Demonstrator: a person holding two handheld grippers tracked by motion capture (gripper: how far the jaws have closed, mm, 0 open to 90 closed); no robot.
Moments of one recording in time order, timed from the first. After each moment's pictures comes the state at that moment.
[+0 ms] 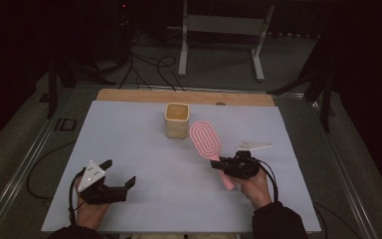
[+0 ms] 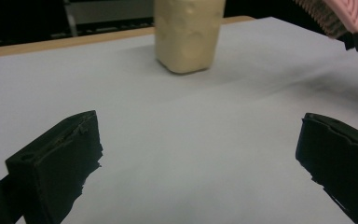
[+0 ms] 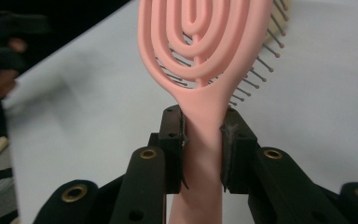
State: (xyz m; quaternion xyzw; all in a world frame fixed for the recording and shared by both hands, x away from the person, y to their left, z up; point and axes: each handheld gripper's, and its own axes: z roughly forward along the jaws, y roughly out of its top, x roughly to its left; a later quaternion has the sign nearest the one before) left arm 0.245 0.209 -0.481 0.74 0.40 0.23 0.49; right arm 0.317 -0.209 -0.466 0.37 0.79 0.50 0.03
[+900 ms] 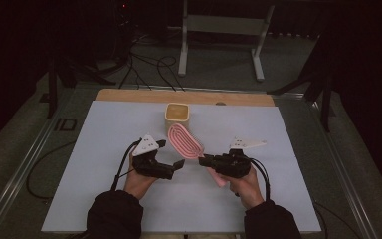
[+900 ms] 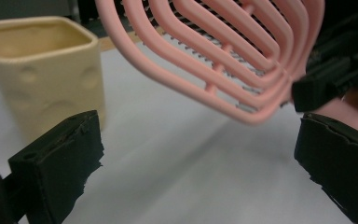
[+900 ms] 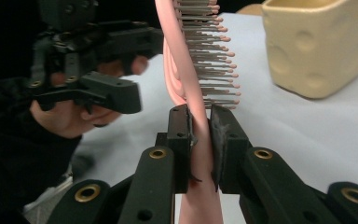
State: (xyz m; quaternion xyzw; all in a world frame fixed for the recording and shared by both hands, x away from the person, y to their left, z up) left arm 0.316 0.104 -0.454 0.77 0.32 0.11 0.55; right arm 0.314 -0.184 -0.451 0.32 0.76 0.57 -0.02
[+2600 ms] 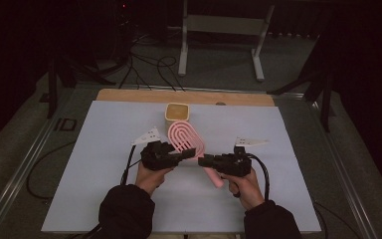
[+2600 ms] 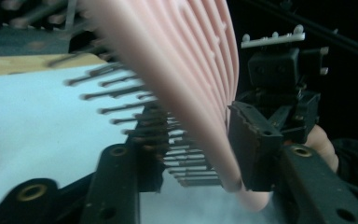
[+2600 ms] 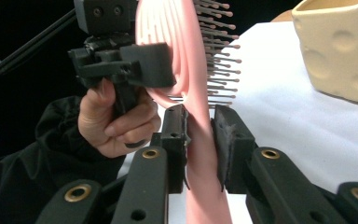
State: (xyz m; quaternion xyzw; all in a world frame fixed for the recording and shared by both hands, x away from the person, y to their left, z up) left arm 0.326 0.089 -0.444 0.71 0.29 -0.03 0.64; right arm 0.321 -0.192 -0.460 0.31 0.71 0.62 -0.10
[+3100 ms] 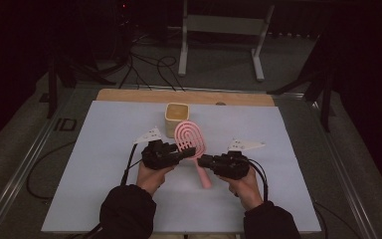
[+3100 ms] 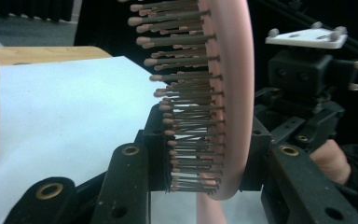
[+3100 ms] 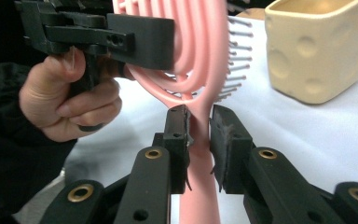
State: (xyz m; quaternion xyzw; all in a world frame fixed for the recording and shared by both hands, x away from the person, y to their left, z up) left arm 0.326 0.087 -0.442 0.71 0.31 -0.02 0.63; right arm 0.310 -0.180 -0.451 0.30 0.77 0.56 0.01
